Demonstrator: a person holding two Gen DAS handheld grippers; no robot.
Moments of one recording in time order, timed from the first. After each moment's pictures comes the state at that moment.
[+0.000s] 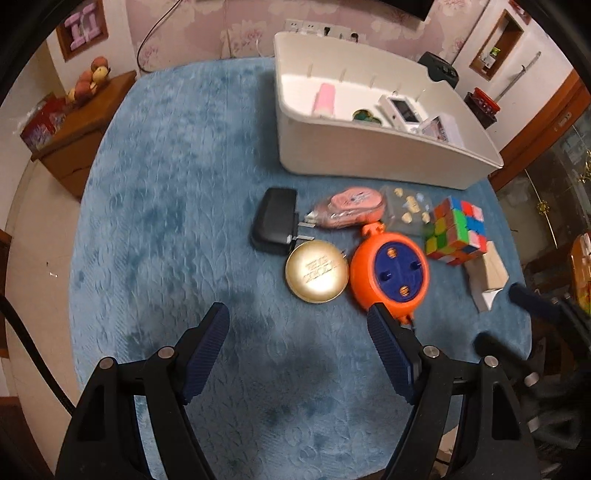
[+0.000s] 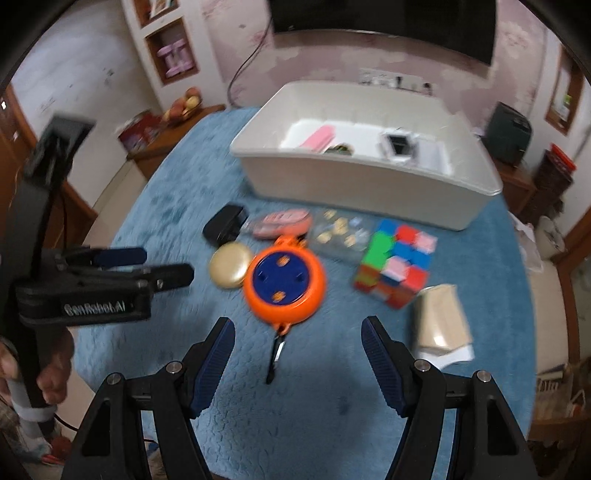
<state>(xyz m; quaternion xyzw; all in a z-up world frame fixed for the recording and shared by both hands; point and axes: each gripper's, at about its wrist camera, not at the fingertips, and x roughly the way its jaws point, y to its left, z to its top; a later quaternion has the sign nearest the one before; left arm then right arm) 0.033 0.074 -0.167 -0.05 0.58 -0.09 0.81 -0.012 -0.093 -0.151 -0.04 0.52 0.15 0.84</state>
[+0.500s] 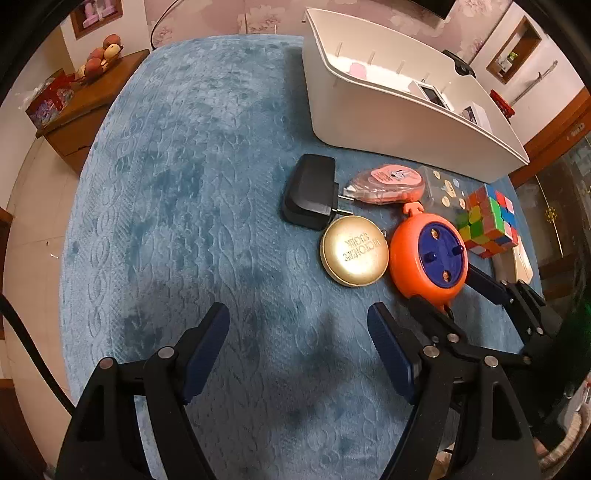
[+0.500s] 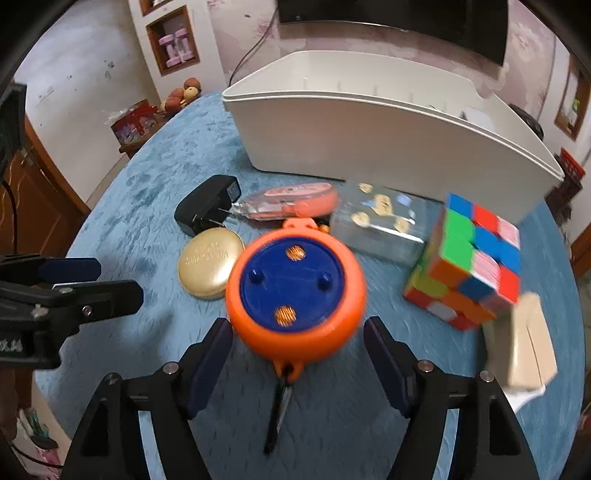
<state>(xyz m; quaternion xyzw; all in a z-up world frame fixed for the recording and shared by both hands) 0.030 0.094 -0.195 -0.07 0.59 -0.07 0.80 0.021 -0.066 -0.217 -0.06 0.50 0.14 0.85</state>
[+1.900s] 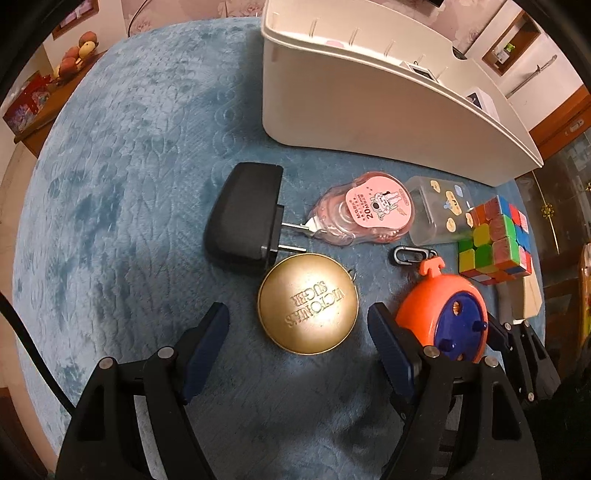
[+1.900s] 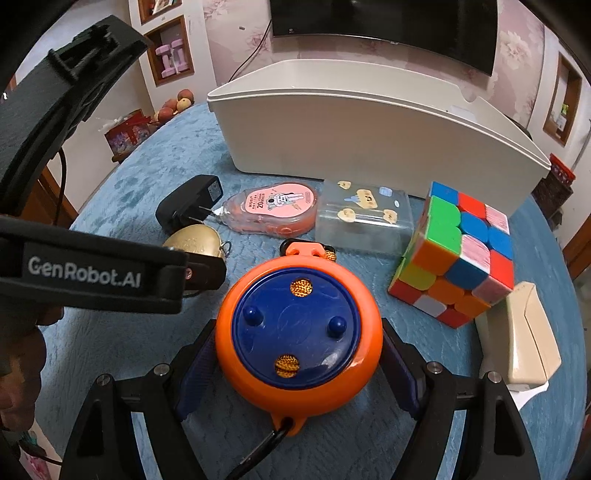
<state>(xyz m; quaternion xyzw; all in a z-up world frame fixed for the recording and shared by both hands) 0.082 0.049 -0.227 -0.07 0.60 -0.09 0.79 0.013 -0.080 -0.230 -0.05 0.47 0.12 0.87</state>
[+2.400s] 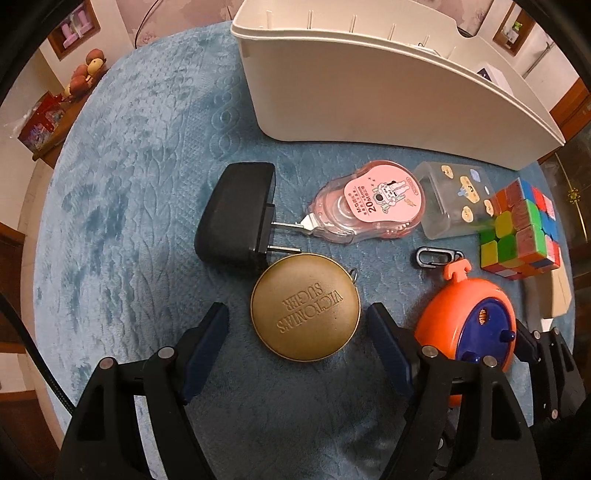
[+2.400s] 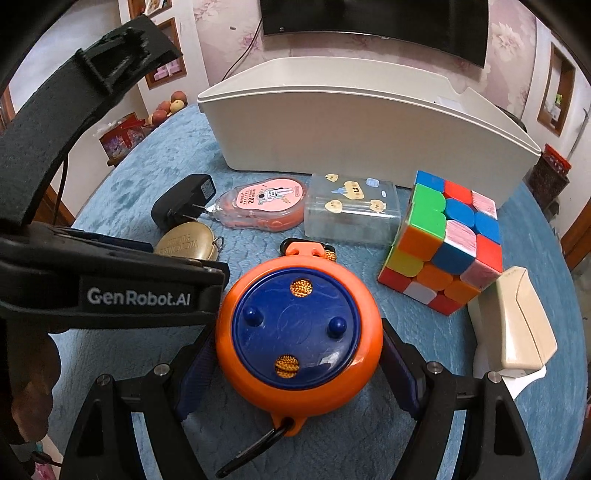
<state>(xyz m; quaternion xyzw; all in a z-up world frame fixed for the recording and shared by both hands) 0.091 0.010 -0.233 0.00 0.61 -0.05 0.79 0.011 -0.086 -0.229 -0.04 0.48 0.12 0.87</state>
